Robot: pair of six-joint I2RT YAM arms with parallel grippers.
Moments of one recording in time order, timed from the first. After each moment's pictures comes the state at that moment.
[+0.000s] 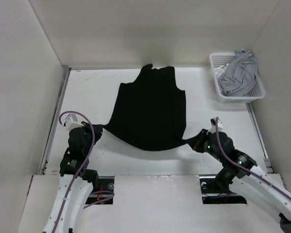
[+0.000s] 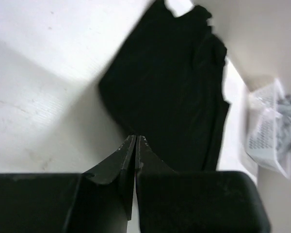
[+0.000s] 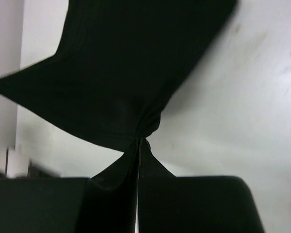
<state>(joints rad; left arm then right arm) -0.11 0.45 0.42 -0.35 -0.09 -0.88 0.68 0.51 0.44 -0.39 0.14 0.84</state>
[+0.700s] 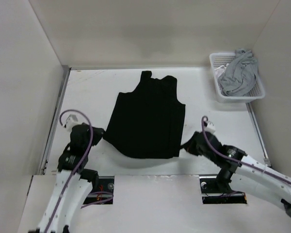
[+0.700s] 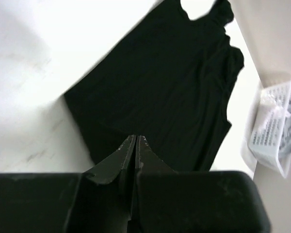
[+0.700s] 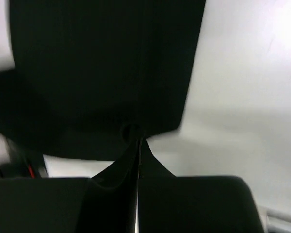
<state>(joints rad) -0.18 0.38 0.52 -0.66 -0.15 -1.00 1.00 0.65 0.47 -0.58 0.32 1.11</state>
